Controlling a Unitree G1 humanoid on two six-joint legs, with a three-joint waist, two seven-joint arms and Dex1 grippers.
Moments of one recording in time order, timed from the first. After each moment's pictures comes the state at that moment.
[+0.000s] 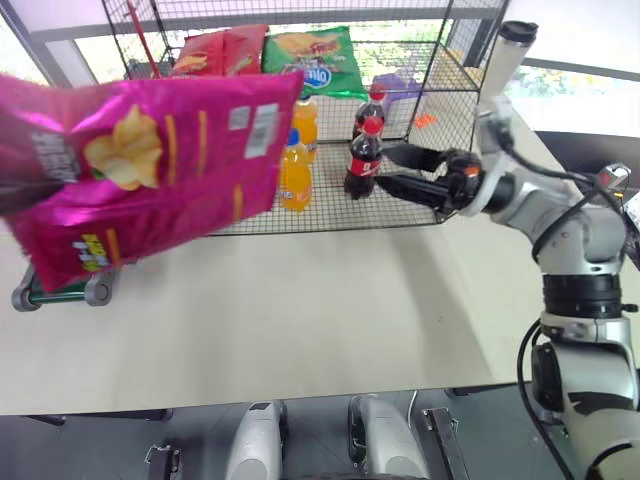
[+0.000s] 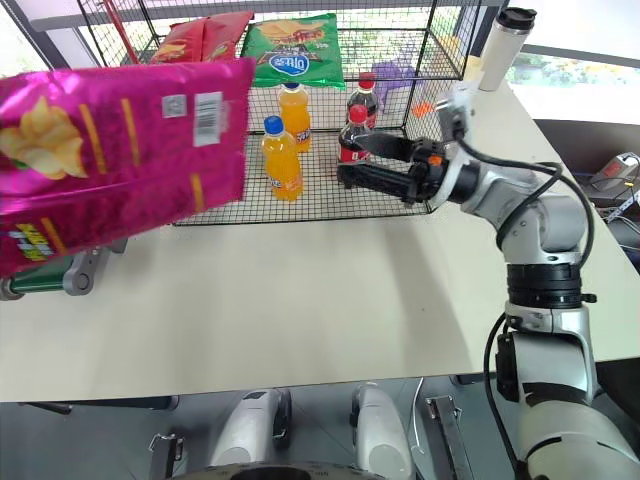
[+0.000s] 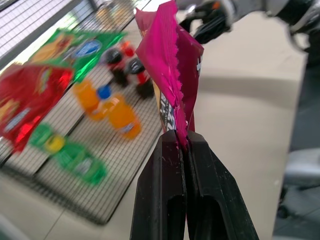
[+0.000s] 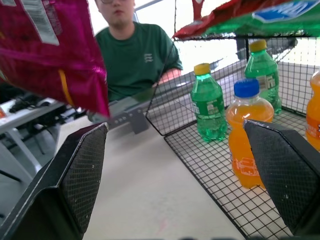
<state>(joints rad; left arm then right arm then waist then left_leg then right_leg) -0.54 1.37 0.99 -0.48 -0.99 1.35 -1.31 -0.80 -0.62 -0.13 0.14 0.75 0.73 1.14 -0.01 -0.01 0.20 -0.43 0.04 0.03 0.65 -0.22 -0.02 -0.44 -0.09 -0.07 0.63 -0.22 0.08</state>
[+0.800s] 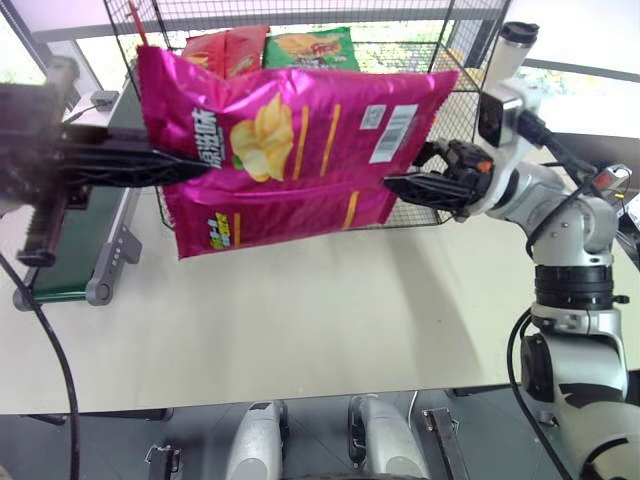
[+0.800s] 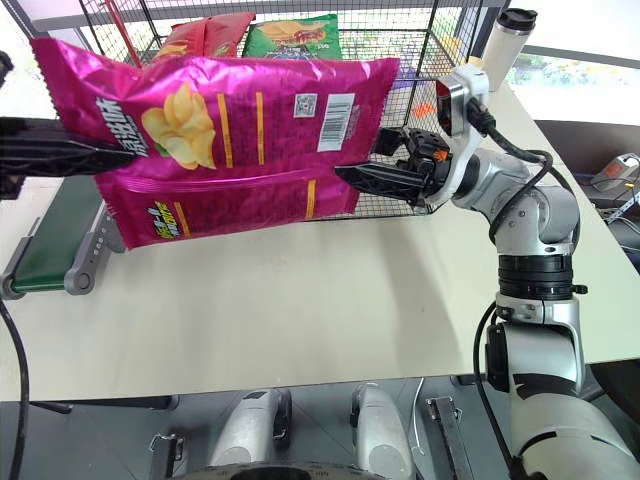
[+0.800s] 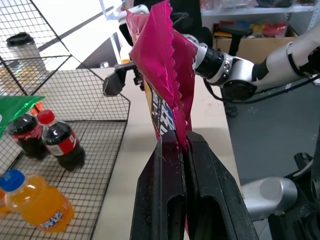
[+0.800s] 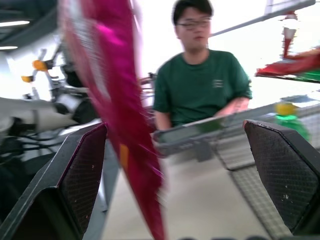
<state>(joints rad) -0.79 1.24 0.39 -0.31 -1.16 1.00 -1.18 -0.85 -0.54 -0.13 0.08 0.88 0.78 1.29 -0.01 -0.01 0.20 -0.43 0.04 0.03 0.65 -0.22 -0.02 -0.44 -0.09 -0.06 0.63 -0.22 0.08</state>
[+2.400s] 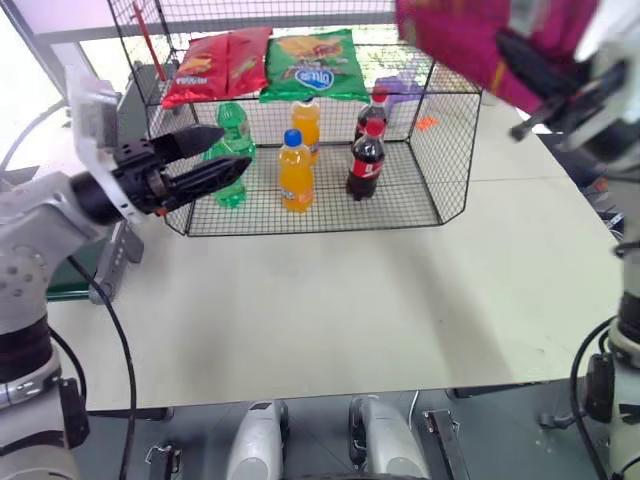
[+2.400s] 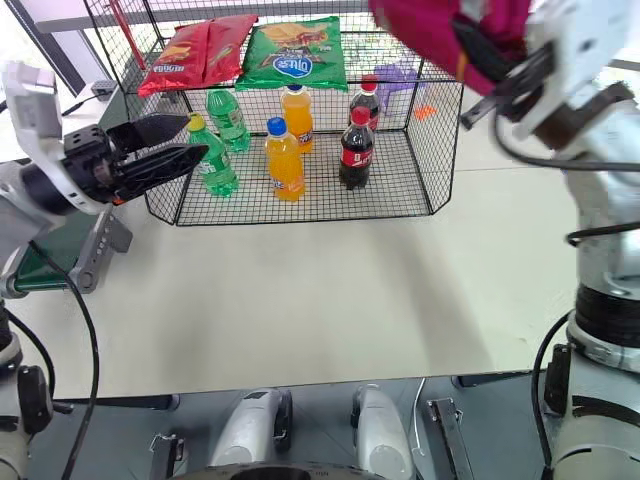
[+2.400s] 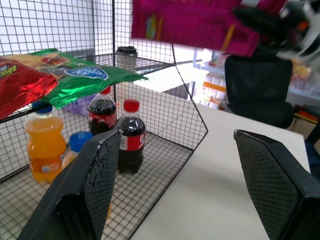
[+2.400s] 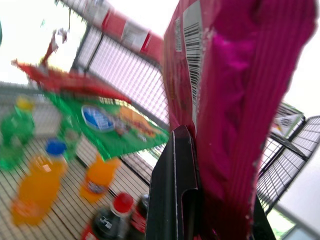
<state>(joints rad) -0.58 0.78 0.37 -0.32 -1.02 0.87 -0.71 -0.73 -0.78 -0.17 -0.21 0.34 0.29 0.58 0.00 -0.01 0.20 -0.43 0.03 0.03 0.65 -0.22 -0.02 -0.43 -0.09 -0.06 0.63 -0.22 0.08</state>
